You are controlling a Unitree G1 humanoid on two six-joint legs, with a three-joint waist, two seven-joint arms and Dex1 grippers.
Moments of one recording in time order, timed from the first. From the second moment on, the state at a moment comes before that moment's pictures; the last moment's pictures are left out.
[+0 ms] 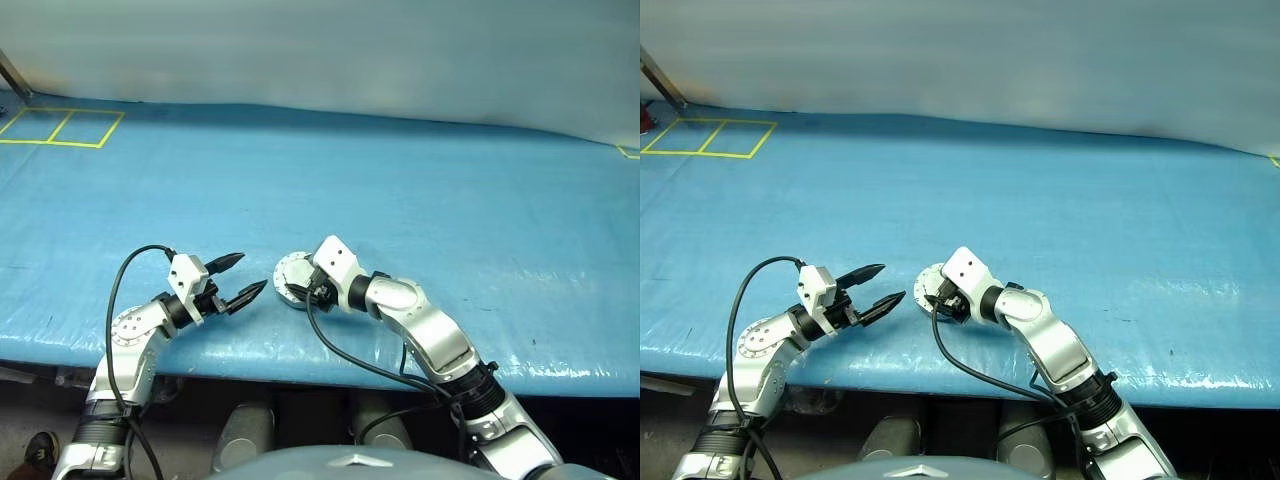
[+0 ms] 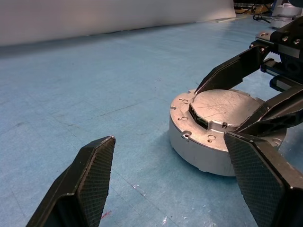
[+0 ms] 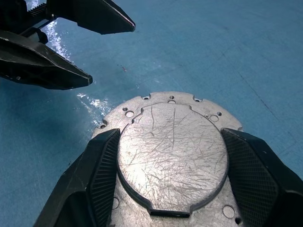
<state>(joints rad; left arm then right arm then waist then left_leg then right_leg) -0.03 0.45 0.02 0.11 -0.37 -0.05 -0.92 -0.29 -0.27 0.43 -0.22 0.08 0.64 0.53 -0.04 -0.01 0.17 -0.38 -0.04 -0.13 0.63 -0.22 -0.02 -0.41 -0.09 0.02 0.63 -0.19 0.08</state>
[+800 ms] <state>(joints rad) -0.13 0.40 -0.07 0.15 -0.29 -0.02 -0.95 -0.29 -0.27 0.43 -0.23 0.08 0.64 0.52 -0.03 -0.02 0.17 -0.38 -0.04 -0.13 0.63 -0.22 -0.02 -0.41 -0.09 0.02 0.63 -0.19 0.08</state>
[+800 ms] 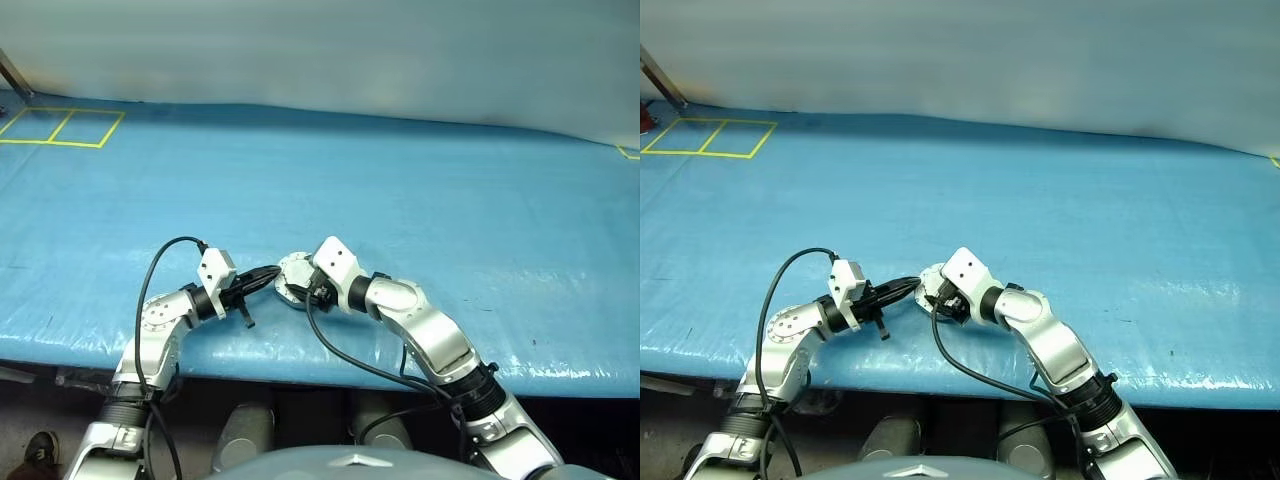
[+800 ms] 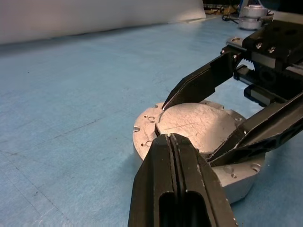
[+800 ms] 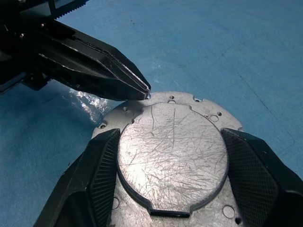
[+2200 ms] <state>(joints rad) -0.14 0.39 -0.10 0.19 -0.25 -0.10 -0.95 -0.16 0.03 -0.28 -0.36 0.68 1.28 0.33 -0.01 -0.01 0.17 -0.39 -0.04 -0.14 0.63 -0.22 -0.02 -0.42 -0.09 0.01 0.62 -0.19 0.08</state>
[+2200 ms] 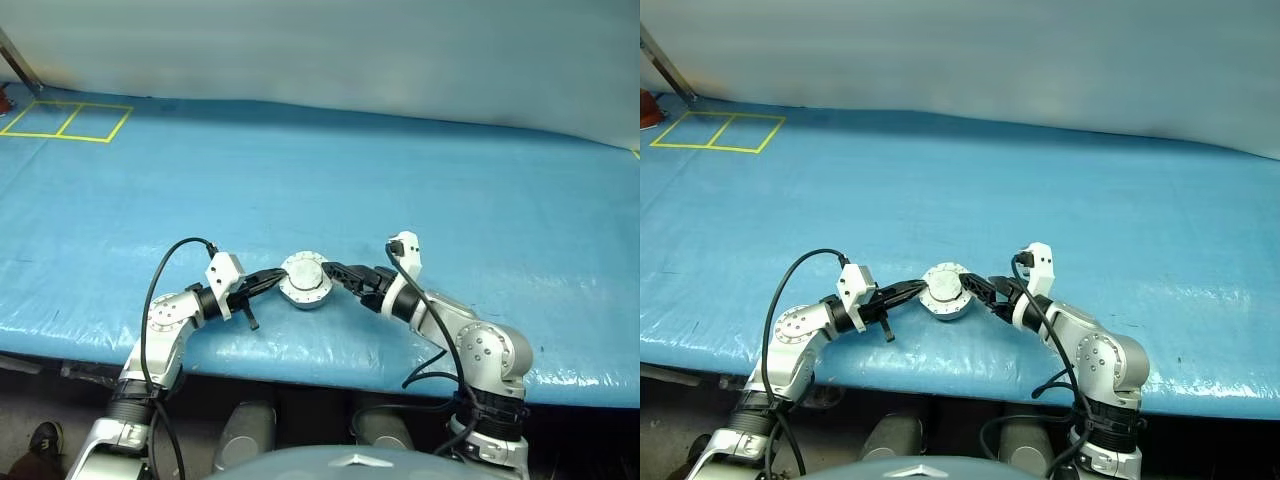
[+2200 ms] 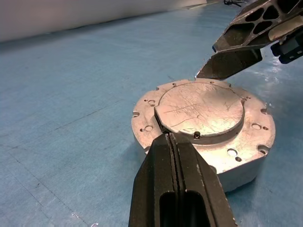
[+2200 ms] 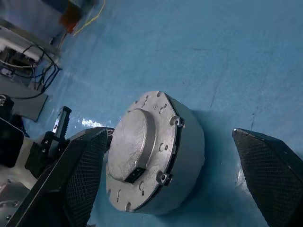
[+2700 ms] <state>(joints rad) -0.14 0.40 -0.09 0.19 -0.24 -0.12 -0.95 -0.16 0.09 -0.38 -0.24 0.88 1.38 0.21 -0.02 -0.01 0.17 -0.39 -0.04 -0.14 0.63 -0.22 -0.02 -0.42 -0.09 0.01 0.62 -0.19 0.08</state>
